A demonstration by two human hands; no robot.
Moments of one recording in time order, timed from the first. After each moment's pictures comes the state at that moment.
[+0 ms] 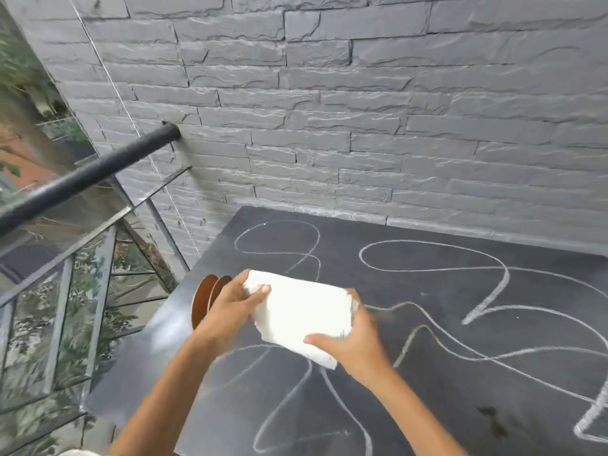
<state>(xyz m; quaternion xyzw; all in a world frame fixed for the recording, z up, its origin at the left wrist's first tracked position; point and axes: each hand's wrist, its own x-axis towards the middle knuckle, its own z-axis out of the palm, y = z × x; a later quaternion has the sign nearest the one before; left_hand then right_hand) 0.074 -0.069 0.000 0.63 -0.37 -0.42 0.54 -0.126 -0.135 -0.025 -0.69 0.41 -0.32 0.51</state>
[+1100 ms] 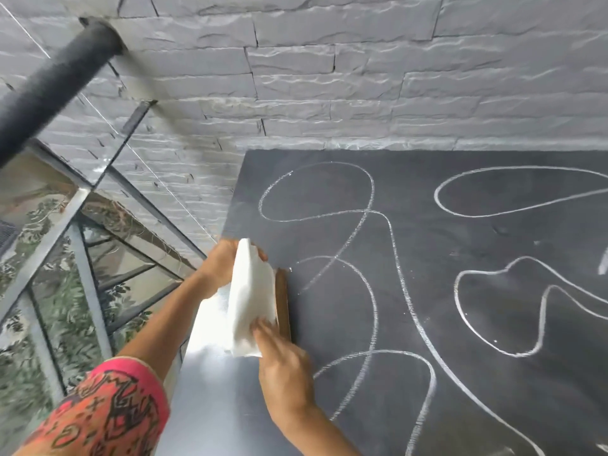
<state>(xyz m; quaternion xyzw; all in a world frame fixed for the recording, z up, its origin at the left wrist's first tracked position) 0.349 -0.185 -0.116 0.64 -0.32 -0.59 0.37 0.175 -0.072 -0.144 -0.80 0.42 -0.36 0.22</state>
